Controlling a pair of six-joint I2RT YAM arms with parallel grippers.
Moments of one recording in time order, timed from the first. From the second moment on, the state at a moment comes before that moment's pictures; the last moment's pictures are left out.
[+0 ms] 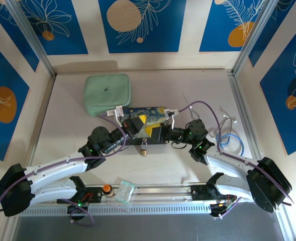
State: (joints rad) left arm -0.91 1.05 0.55 0.64 -0.04 -0.96; right arm 0.67 1.14 0.44 0.81 -0.69 0.92
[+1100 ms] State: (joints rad) left arm -0.91 1.06 0.53 0.69 -0.04 -1.01; right arm 0.67 1.19 0.46 0.95 -0.71 0.99
